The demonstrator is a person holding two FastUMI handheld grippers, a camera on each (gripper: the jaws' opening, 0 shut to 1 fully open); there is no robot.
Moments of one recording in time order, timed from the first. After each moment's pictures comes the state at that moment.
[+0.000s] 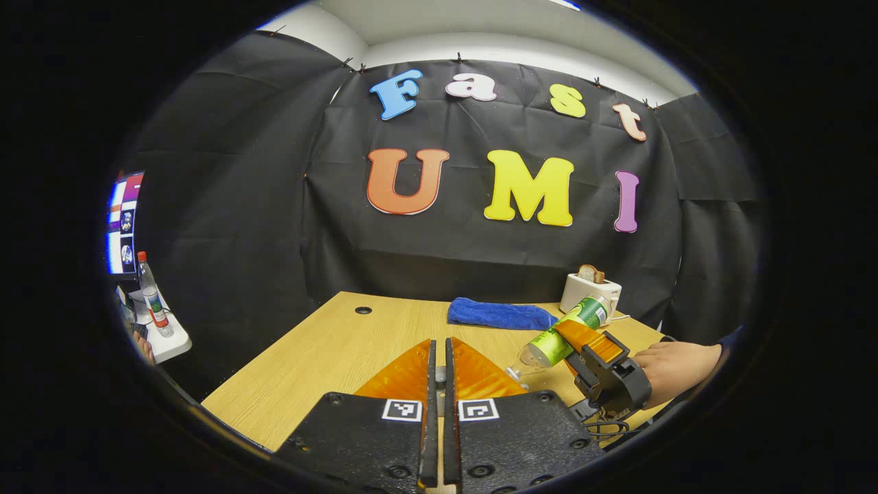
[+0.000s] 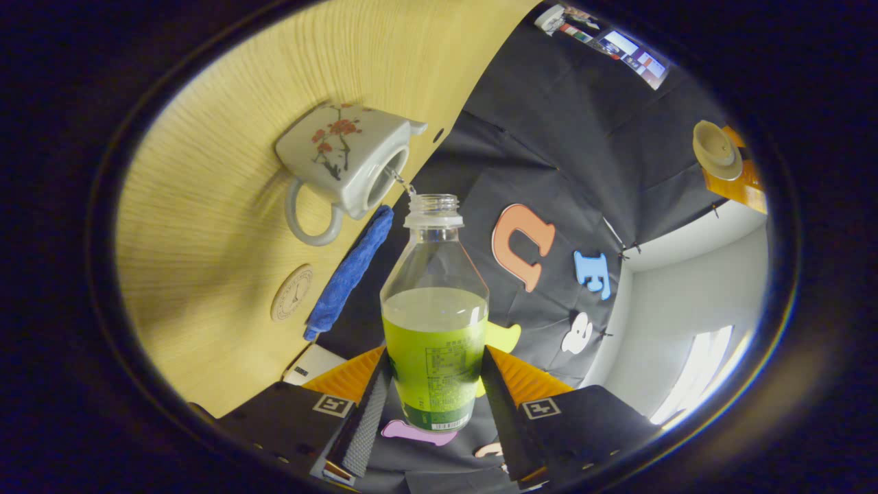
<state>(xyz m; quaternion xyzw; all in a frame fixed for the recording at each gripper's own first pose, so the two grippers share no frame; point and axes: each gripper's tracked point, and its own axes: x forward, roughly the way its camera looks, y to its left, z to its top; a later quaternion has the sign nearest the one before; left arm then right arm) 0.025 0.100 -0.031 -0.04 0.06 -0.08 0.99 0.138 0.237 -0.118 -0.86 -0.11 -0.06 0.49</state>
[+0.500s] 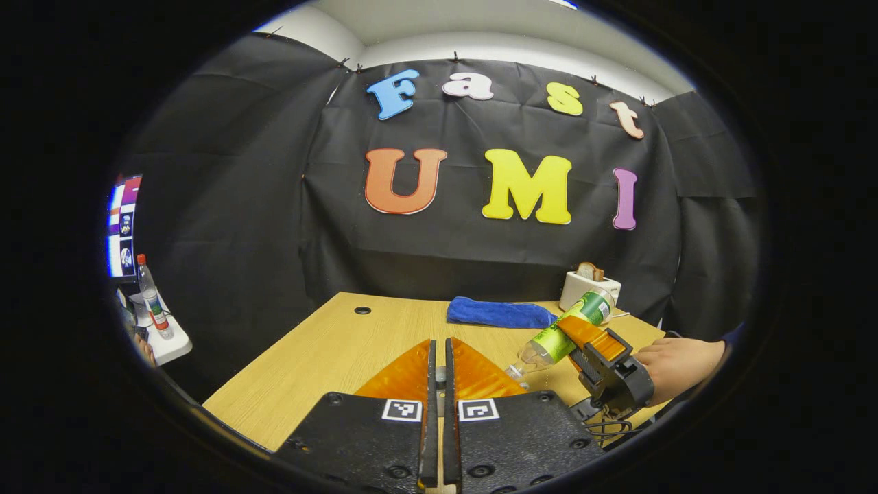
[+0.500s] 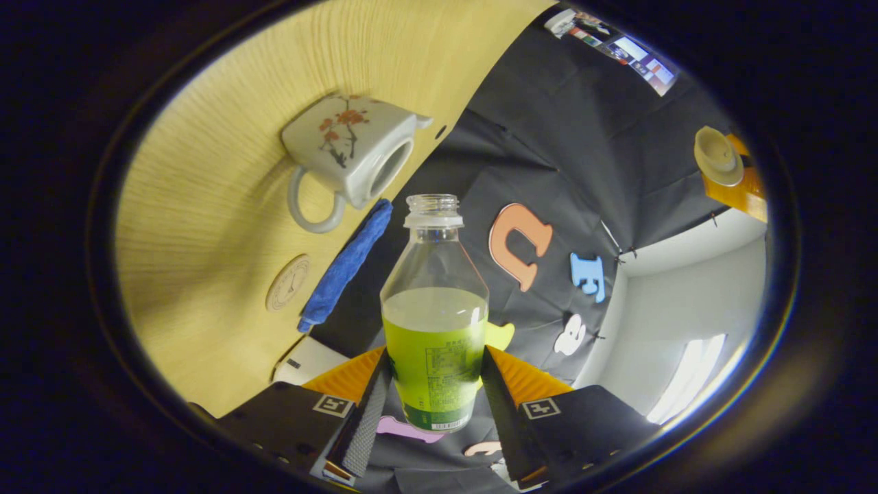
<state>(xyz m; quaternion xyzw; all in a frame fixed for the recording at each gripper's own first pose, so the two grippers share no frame) 0.025 0.099 -0.033 -0.03 0.06 -0.08 0.99 0.135 0.235 -0.114 -0.87 -0.11 -0.07 0.48</state>
